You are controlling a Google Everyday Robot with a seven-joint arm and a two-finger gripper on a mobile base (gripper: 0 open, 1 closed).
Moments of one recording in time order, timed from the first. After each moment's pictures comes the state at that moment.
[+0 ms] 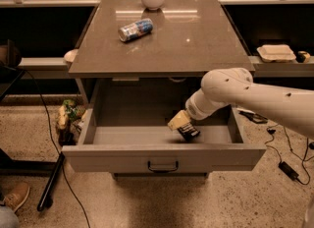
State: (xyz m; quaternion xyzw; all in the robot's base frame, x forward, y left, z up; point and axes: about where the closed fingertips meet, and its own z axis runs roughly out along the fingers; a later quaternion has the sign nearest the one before) arm 0.626 -0.119 0.634 -0.30 0.93 0.09 0.21
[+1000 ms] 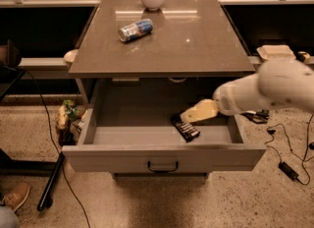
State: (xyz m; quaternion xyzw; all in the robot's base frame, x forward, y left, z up) arm 0.573 -0.141 0.751 -0.29 0.89 0.17 0.32
